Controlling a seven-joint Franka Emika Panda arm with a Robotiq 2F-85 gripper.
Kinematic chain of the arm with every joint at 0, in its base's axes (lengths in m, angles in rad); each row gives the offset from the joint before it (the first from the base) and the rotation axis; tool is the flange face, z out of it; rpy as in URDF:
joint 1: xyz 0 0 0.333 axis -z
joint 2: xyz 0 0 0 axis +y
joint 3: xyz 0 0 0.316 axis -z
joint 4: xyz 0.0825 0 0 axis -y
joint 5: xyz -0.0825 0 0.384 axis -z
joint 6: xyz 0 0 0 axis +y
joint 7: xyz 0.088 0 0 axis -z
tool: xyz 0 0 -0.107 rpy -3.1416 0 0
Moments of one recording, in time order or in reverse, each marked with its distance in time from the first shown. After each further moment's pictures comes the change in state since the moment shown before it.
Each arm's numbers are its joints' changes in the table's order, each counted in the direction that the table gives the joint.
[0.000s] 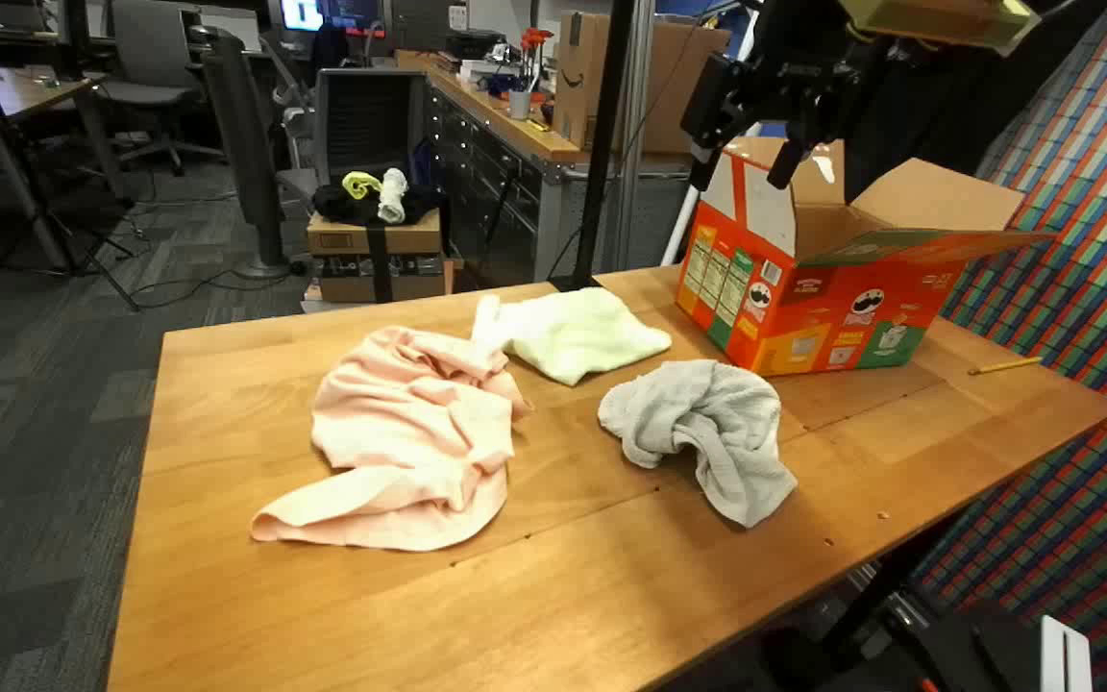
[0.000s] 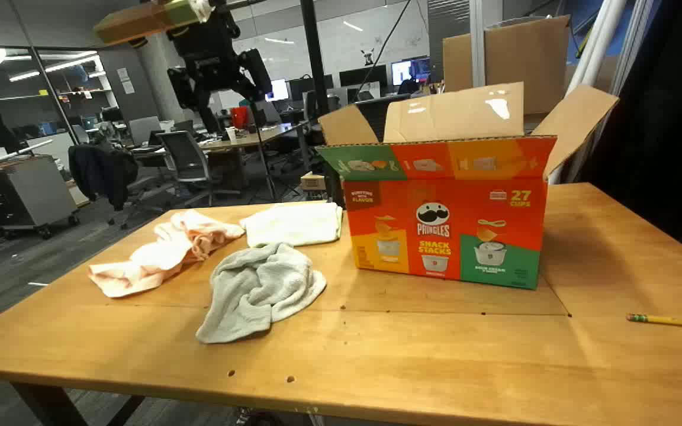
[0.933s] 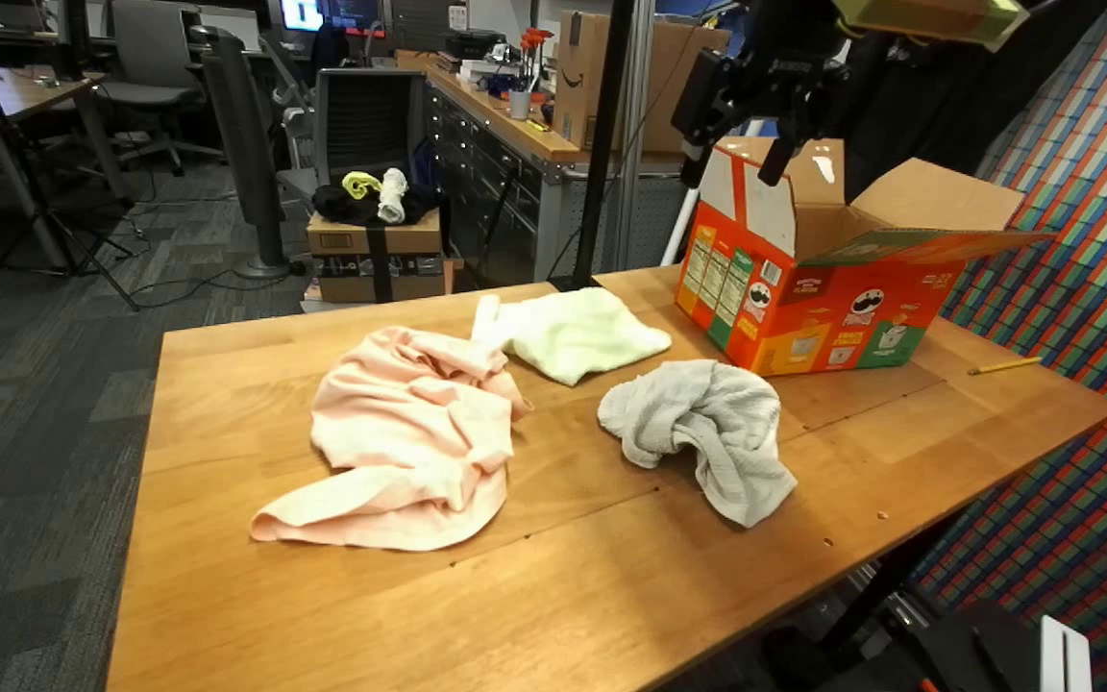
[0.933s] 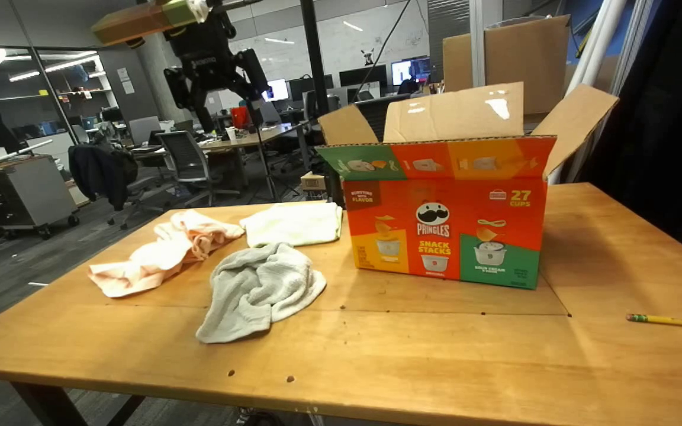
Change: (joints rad) arm -0.010 0.013 -0.010 0.013 0.001 0.001 -0.003
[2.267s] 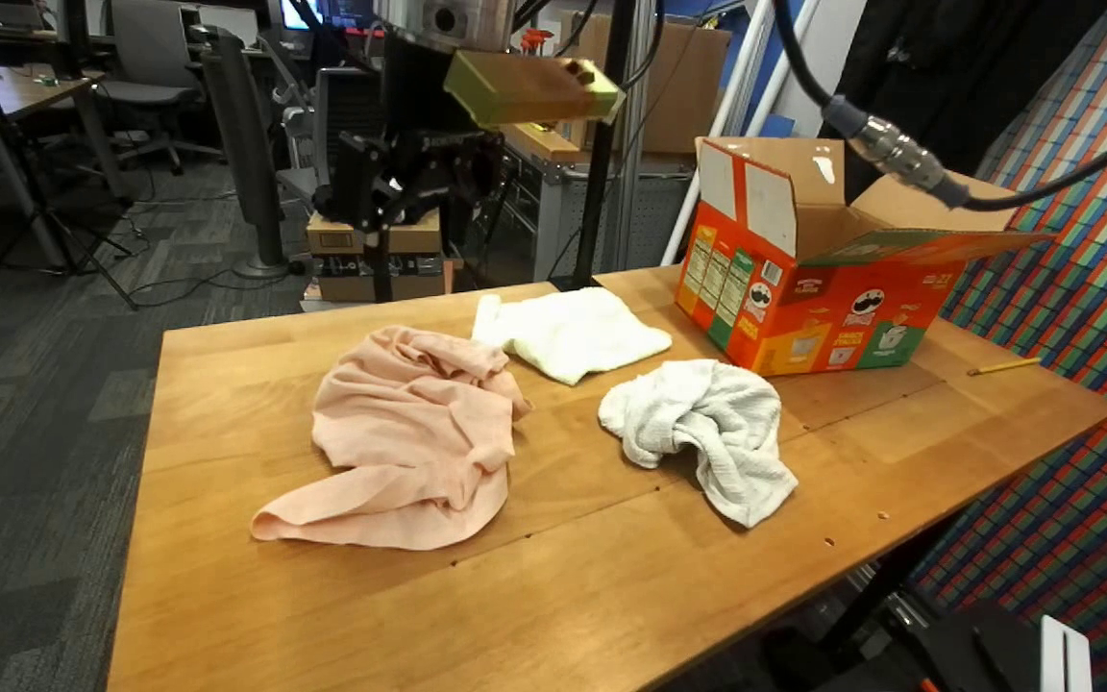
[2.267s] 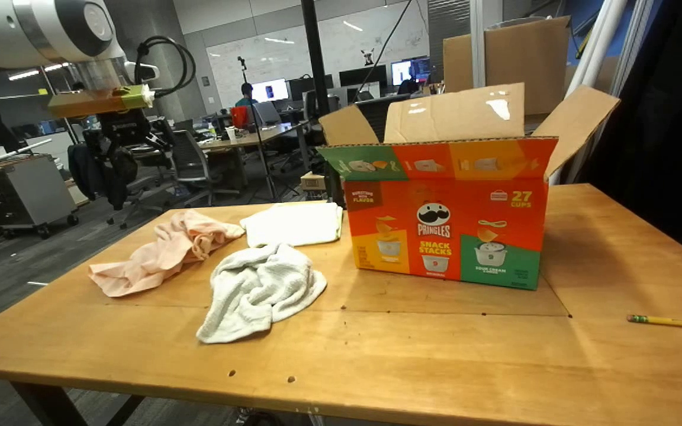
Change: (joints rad) arm -0.243 0.454 -0.200 0.310 -0.004 -0.123 -0.099
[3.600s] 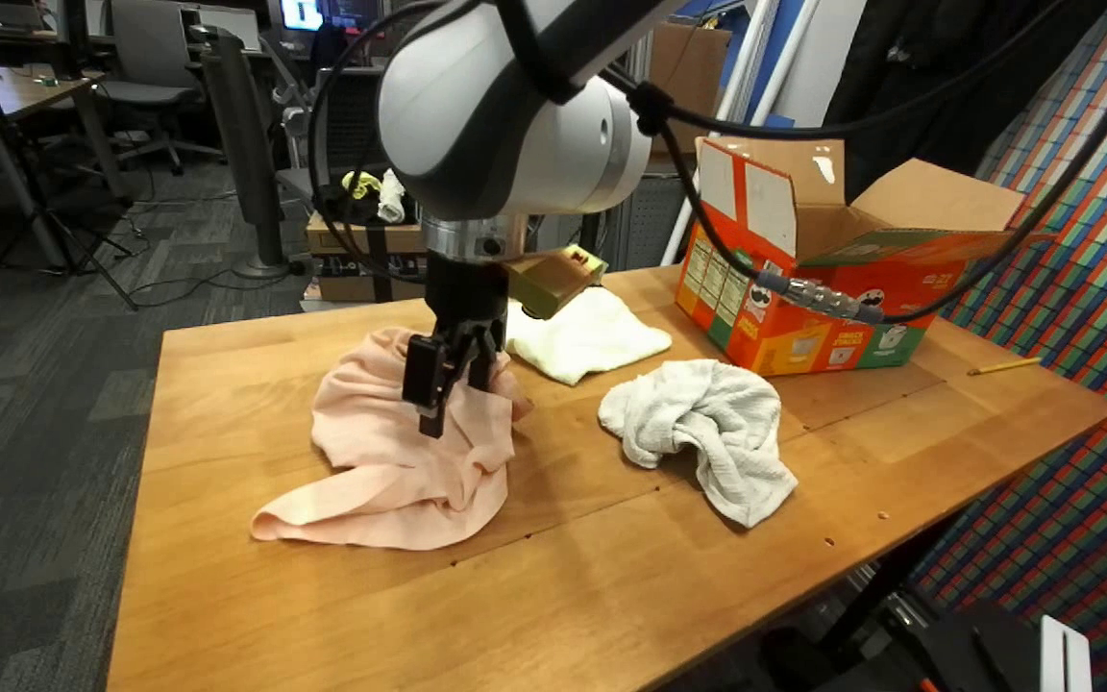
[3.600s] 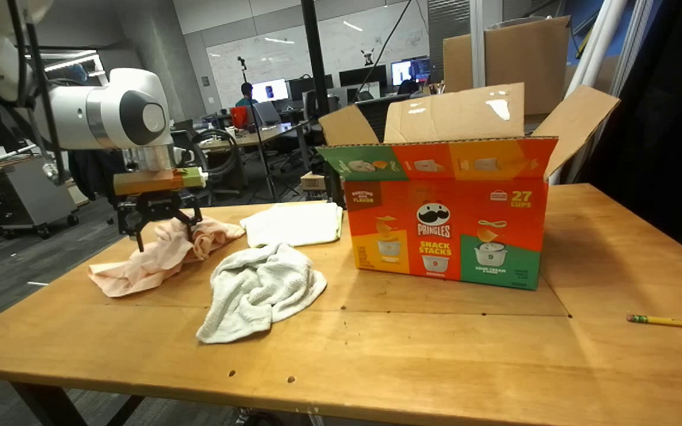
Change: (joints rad) arm 0.043 0.210 0.000 -0.095 -0.093 -0.077 -0.371
